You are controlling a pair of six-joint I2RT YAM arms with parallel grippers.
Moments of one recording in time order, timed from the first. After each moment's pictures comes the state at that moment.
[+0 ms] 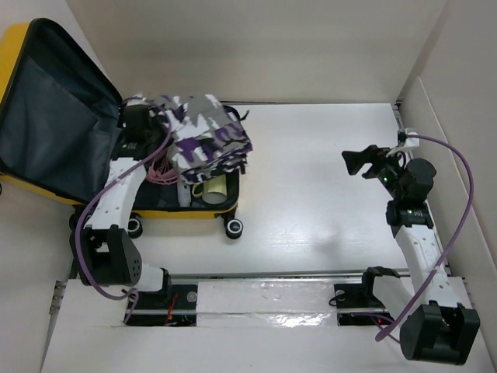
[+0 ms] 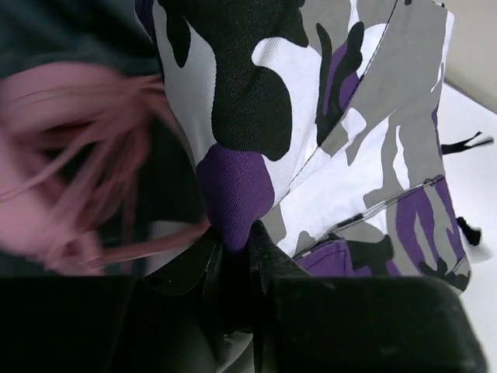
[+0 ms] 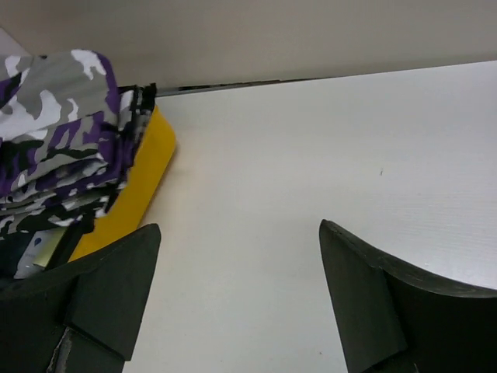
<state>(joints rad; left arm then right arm) -0.07 1.43 1.30 -0.41 -0.02 -0.49 -0.11 0.87 0.65 0.20 -0.47 0.34</state>
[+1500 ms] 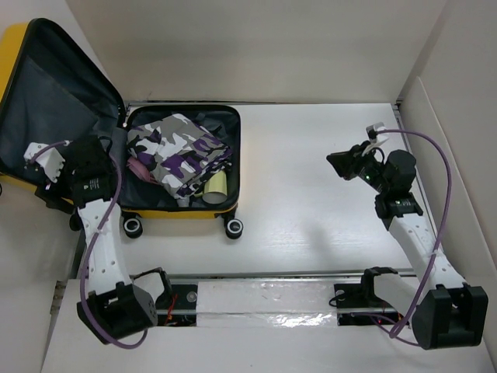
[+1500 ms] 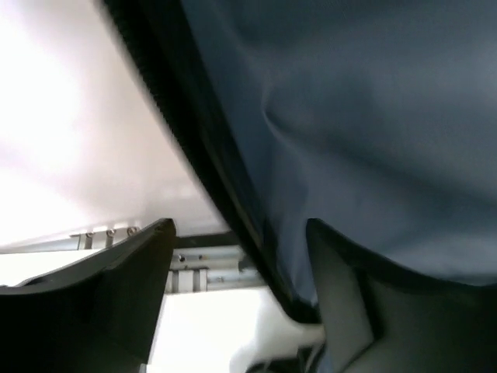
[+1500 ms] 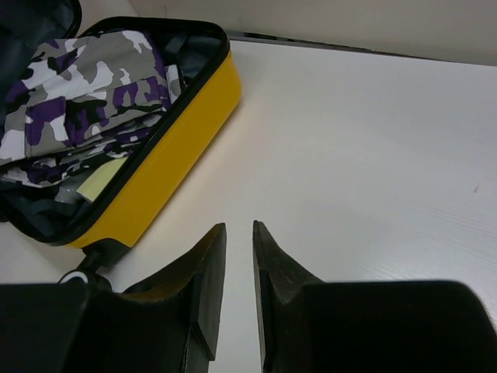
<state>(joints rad) 0.31 1.04 1.09 -0.62 -1.12 -0.54 0.05 0.98 0.69 0.21 -0.58 0.24</state>
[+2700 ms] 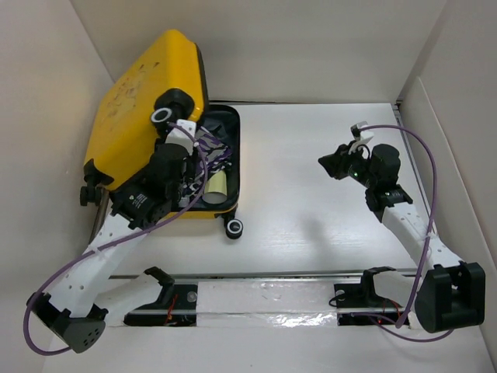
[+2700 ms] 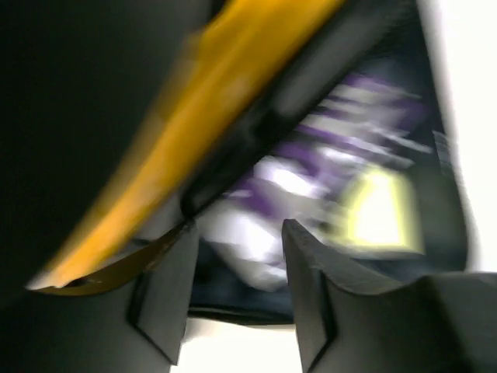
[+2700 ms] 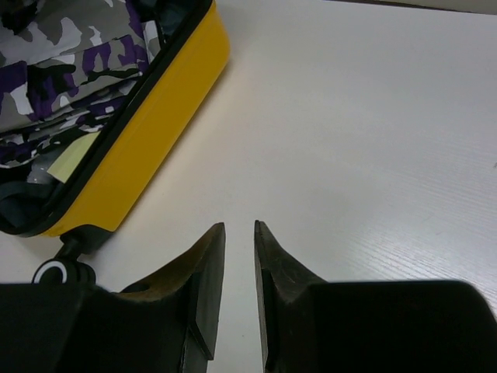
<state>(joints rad) -0.58 0.97 1.12 -0.62 -0.71 -0.01 0.14 1.11 0.73 0.17 -0.49 0.19</state>
